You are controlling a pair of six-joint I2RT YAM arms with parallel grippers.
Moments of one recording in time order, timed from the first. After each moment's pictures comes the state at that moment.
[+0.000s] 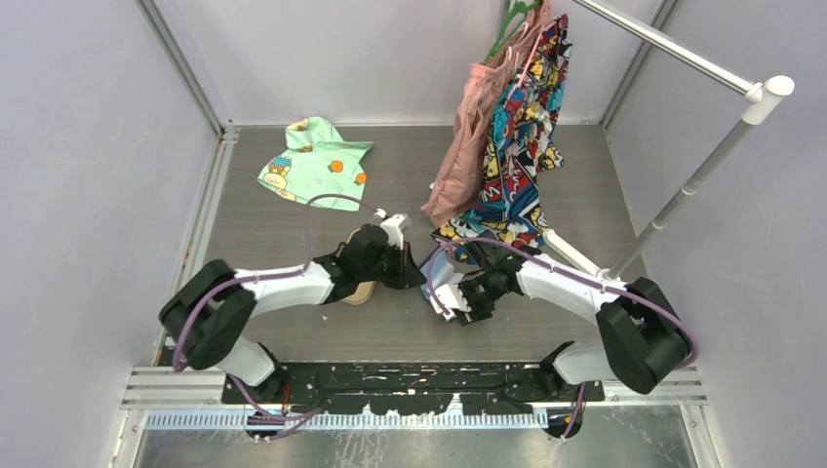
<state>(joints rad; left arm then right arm) -0.80 1.57 0.72 0.24 0.27 -0.63 0.62 1.36 0.68 -0.58 -0.61 -1.32</state>
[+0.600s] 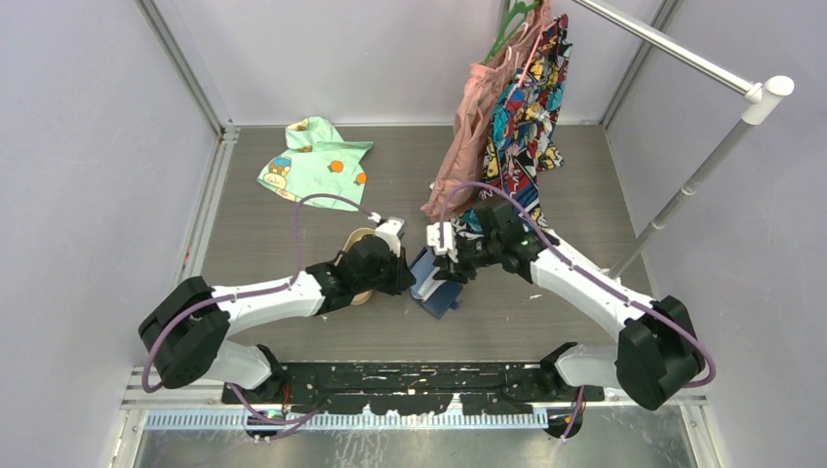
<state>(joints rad) -0.89 1.39 0.68 0.10 -0.02 -0.56 0.53 1.27 0.84 -0.45 -0.78 -0.86</state>
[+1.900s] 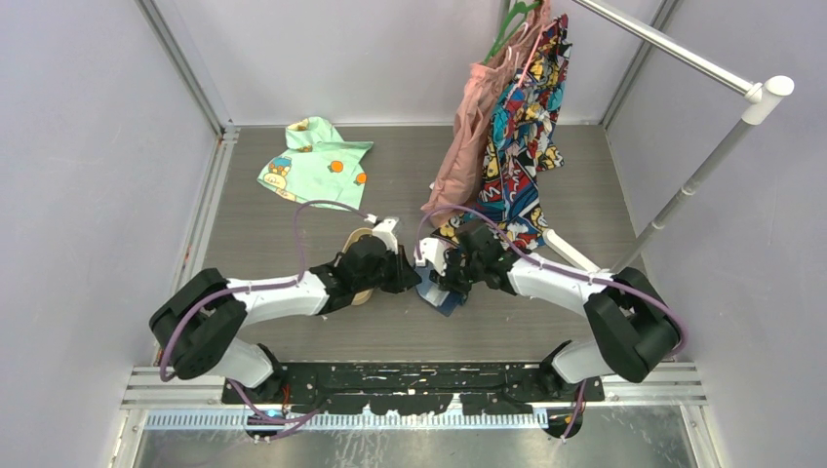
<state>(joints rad) -0.86 1.44 0.64 0.26 0.04 -0.66 0.66 1.40 0.68 -0.16 -0.41 -0.61</state>
